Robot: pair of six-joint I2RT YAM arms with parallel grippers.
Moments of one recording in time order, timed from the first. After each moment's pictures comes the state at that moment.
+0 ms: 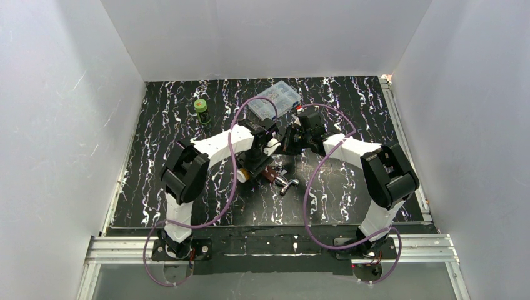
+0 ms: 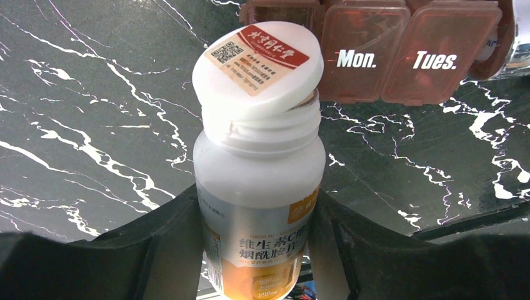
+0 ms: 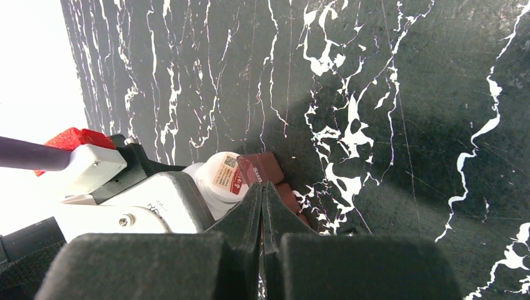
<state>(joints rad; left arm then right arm) -0.73 1.96 1.48 -1.06 -0.07 0.07 0.53 1.76 1.05 -0.04 -0.41 0.73</state>
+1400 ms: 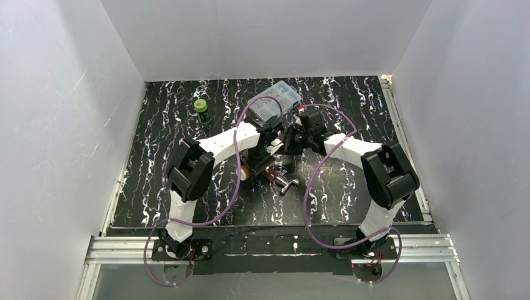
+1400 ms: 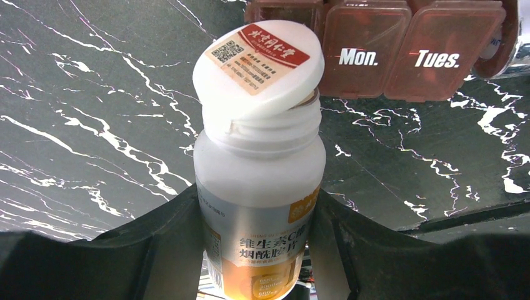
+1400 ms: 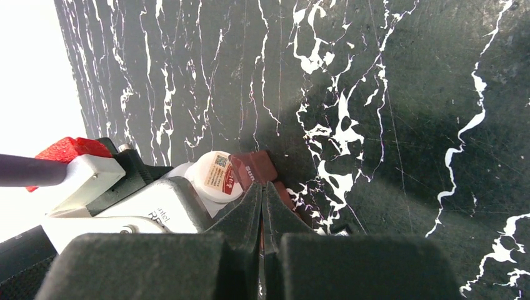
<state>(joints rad) -0.76 2.02 1.59 -1.17 -0.12 0.07 0.53 1.76 1.05 -0.05 -0.41 0.73</state>
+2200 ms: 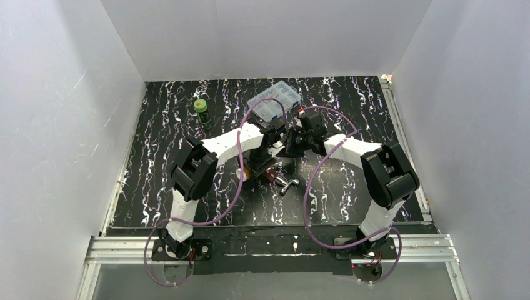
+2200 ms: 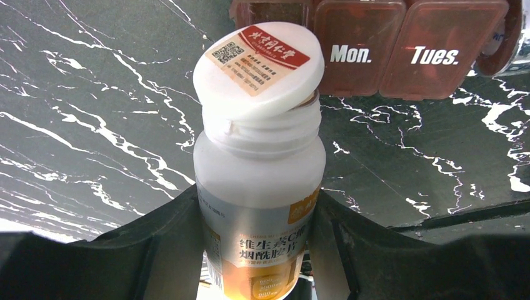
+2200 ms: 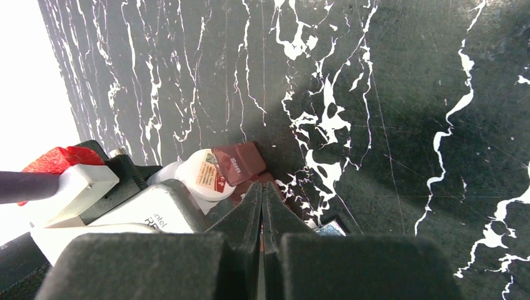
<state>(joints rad) -0.78 2.04 1.61 -1.21 -0.13 0.07 0.52 1.76 1.04 -0.08 -0.41 0.73</state>
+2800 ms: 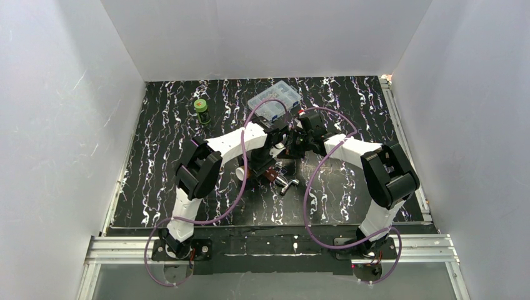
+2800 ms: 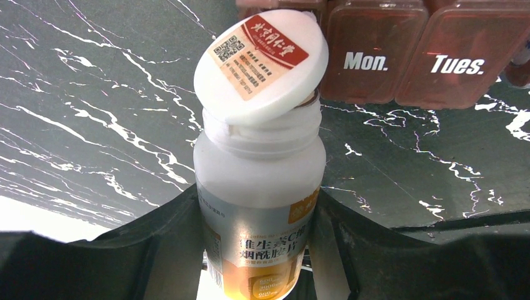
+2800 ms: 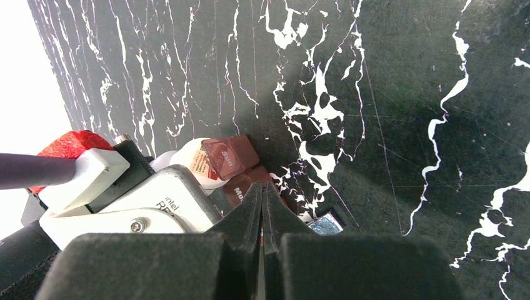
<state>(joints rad) -0.79 2.09 1.67 -1.26 -0.18 0.07 0.52 1.76 1.04 -0.11 -0.40 0.73</state>
